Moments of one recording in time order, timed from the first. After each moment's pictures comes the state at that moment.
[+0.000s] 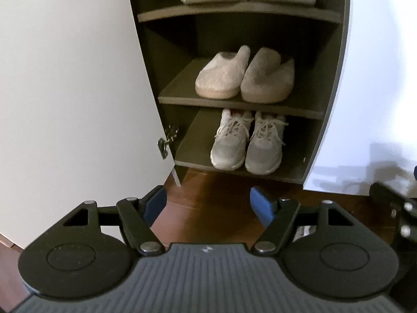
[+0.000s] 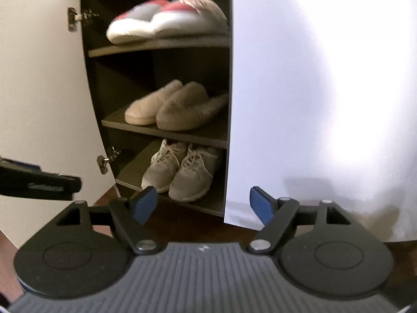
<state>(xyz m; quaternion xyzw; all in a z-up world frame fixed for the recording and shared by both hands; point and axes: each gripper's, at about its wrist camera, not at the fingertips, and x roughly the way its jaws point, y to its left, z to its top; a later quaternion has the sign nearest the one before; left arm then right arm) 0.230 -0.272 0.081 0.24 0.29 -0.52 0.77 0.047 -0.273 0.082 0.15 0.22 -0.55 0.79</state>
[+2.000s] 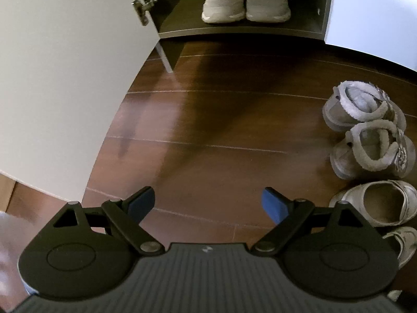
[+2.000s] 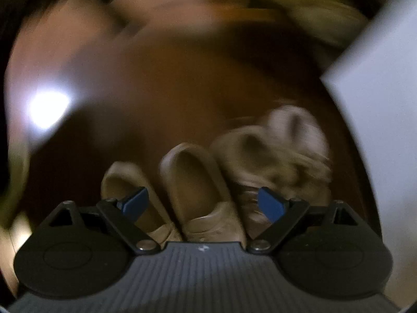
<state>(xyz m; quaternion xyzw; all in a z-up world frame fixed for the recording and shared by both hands) 0.230 -0.215 -0.113 0.37 0.38 -0.47 0.70 0.014 -0.250 -0.155 0.00 0.63 -0.09 0.77</state>
